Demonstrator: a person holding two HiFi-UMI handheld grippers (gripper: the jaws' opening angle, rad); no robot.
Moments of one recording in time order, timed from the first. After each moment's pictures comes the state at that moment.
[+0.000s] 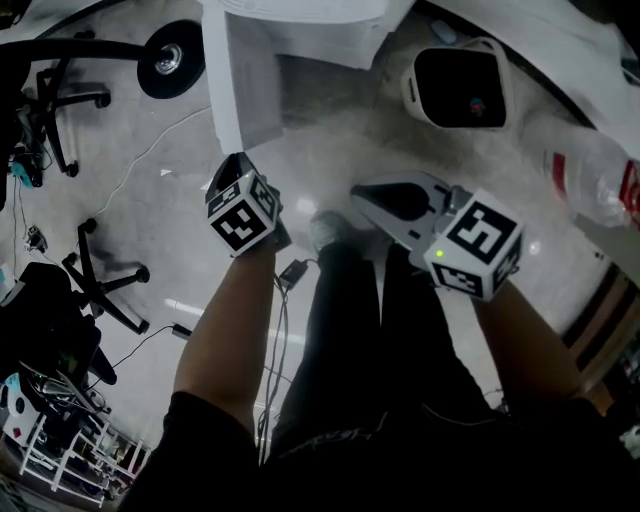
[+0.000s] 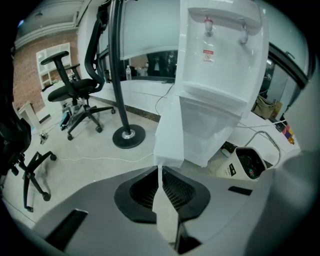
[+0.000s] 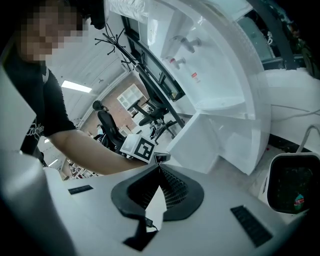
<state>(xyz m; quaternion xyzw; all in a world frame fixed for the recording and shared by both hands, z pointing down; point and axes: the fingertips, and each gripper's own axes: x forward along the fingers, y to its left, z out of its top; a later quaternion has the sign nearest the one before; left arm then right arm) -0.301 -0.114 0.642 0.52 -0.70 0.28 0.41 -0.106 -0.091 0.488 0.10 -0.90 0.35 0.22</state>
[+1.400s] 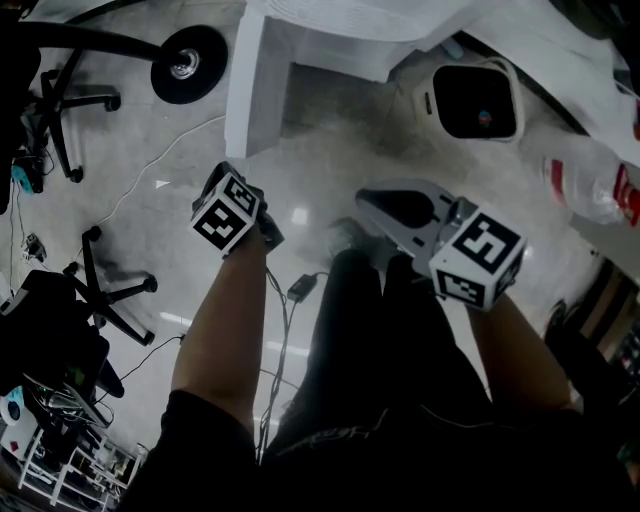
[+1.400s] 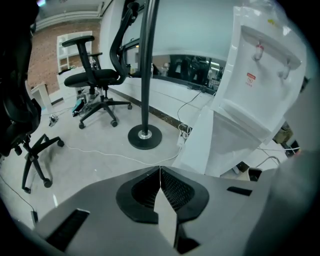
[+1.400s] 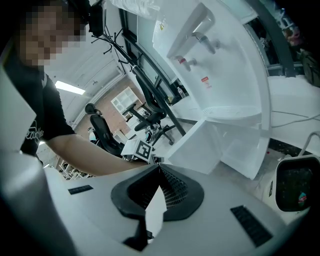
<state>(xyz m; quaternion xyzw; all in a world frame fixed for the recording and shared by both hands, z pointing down) -0.403 -0.110 0.632 0.46 -0.73 0.21 0.45 -0.171 -0.094 0.456 0.15 -0.90 0.35 0.22</state>
